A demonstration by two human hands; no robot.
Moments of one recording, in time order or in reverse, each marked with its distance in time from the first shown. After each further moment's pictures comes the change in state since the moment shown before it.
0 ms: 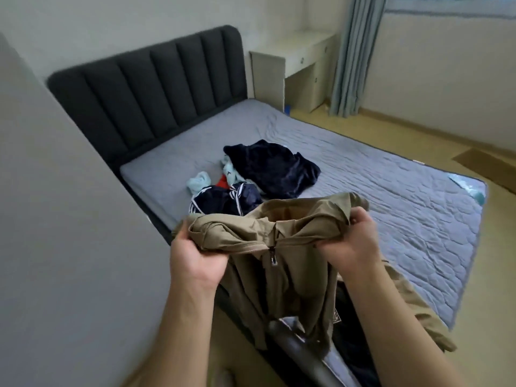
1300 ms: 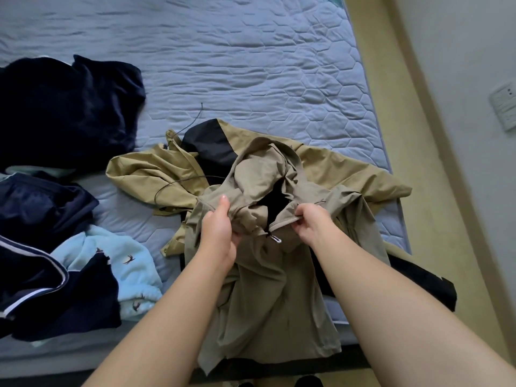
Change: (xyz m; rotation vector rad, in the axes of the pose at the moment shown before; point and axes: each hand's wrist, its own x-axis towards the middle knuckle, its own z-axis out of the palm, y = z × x) left_hand 0.353 -0.387 -0.153 1.084 -0.032 -0.667; right_hand 0.240 -0.031 -0.435 0.056 1.173 -0.256
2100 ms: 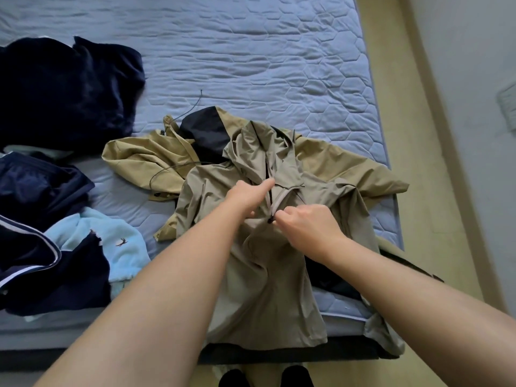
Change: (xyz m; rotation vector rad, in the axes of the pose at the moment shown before) left_hand 0.032 -0.015 0.053 1.123 -0.062 0.016; right_hand -0.045 -0.005 -0.053 -1.890 -0.231 -1.829
